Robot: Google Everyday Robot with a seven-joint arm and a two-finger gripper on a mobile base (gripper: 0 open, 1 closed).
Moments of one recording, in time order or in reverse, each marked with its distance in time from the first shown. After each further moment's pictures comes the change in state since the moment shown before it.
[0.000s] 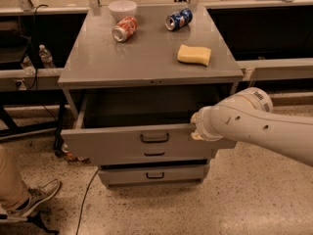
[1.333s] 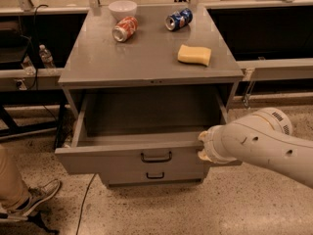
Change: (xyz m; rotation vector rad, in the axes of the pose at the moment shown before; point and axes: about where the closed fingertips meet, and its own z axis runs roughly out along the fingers) arm 0.005 0.069 -0.032 -0.088 0.002 0.118
